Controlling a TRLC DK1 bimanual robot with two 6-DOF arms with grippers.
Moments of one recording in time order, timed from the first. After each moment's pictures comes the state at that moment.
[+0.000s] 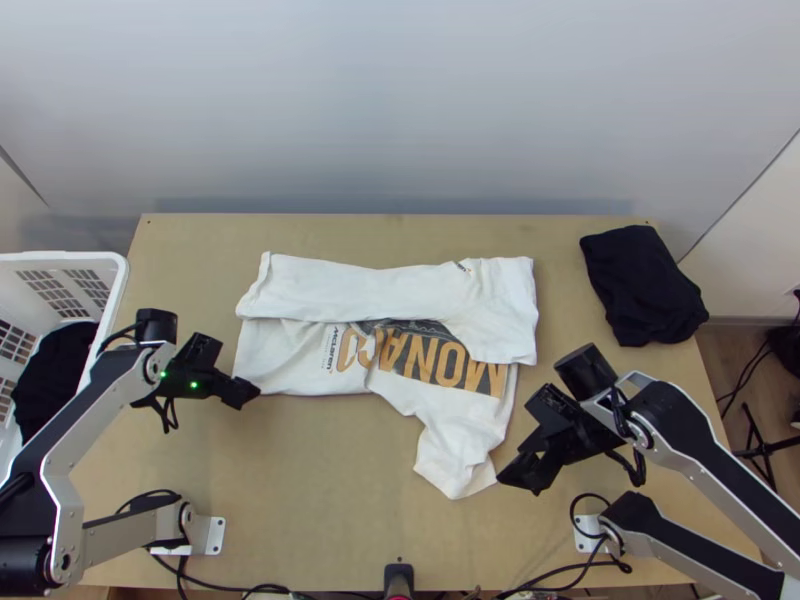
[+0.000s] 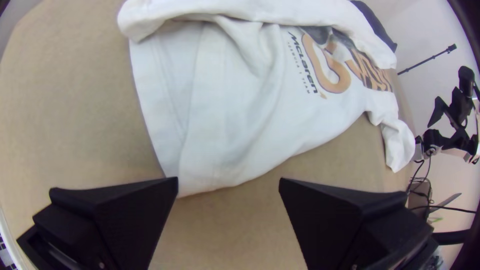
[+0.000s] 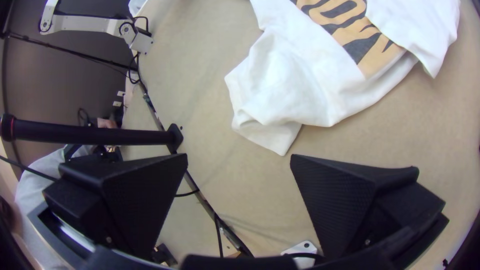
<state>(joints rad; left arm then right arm) 0.11 1.31 0.73 -0.68 0.43 0.41 0.61 0.98 0.85 -1.16 -0.56 -0.05</state>
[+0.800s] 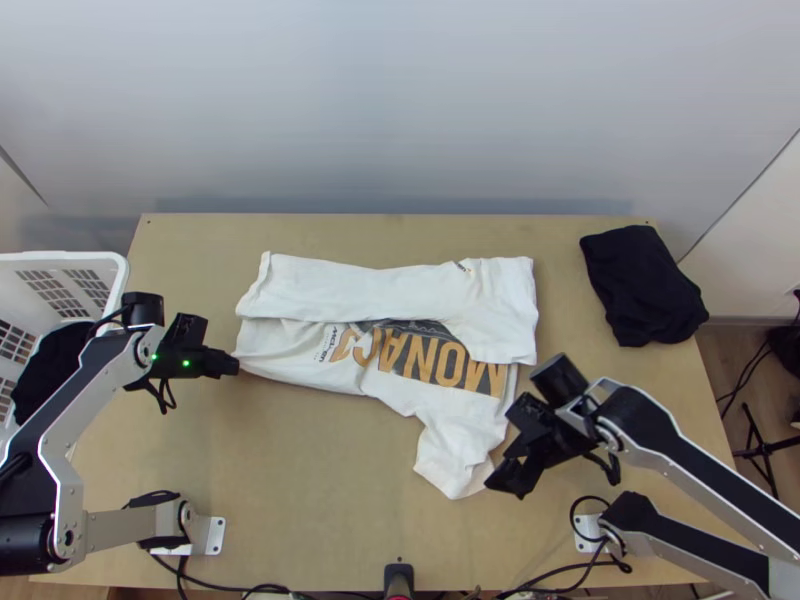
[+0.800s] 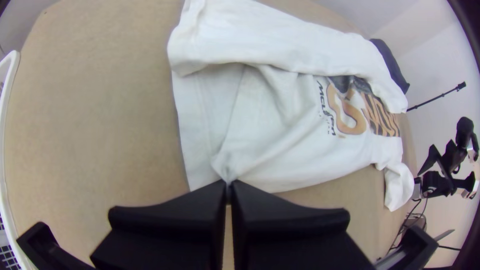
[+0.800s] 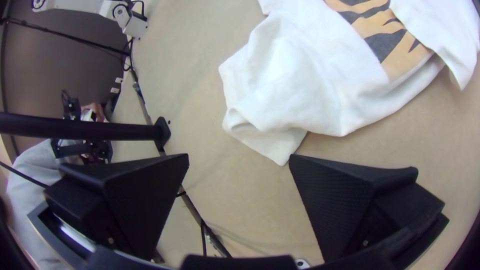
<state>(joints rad) 0.17 1.38 0.82 -0.62 0.43 0.30 0.69 1.05 0.74 -0.99 -0.54 -0.04</state>
